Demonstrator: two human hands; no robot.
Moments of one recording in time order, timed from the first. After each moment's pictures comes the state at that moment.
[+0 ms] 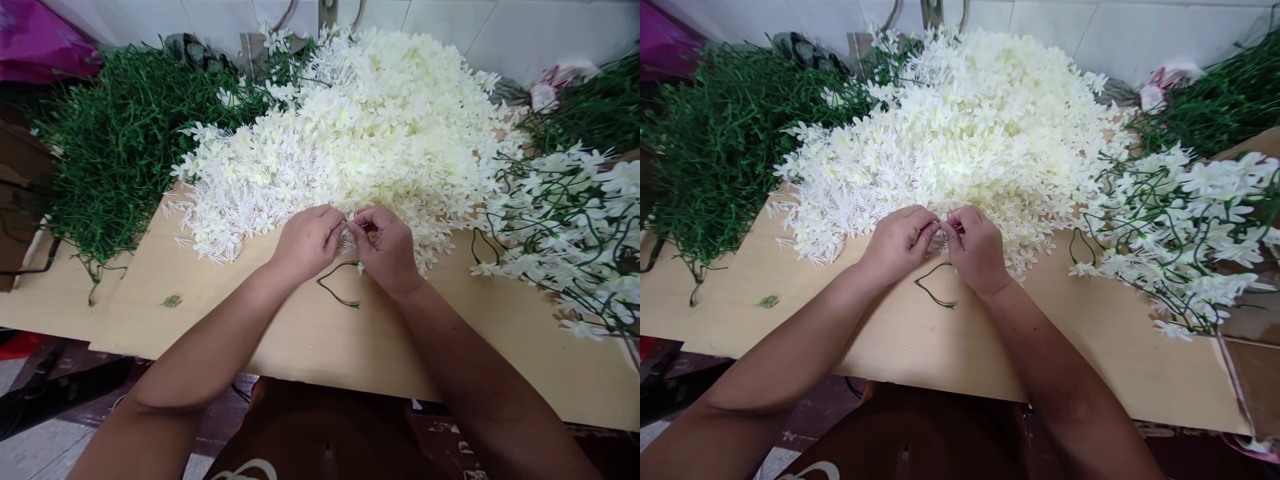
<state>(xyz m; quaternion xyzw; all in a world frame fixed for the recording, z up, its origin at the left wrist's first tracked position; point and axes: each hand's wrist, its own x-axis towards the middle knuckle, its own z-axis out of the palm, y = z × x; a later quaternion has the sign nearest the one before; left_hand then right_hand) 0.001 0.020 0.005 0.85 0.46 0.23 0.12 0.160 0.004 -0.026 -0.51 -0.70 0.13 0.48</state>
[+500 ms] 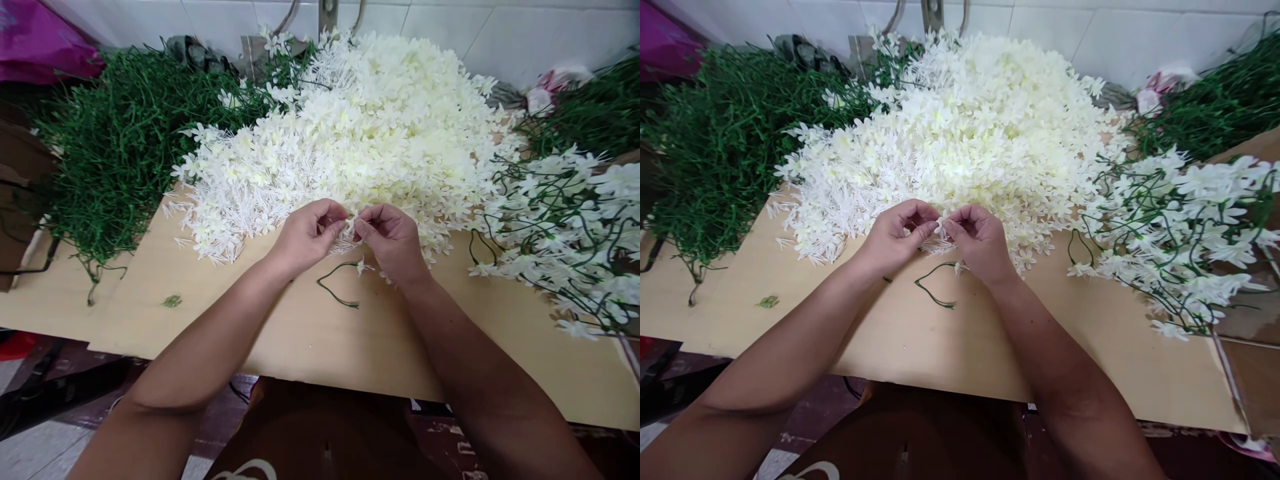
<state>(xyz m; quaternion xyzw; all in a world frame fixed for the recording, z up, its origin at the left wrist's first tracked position) 0.000 0.026 0.005 0.72 0.47 0.36 0.37 0.159 0.007 -0.012 -0.45 -0.53 0.44 0.56</state>
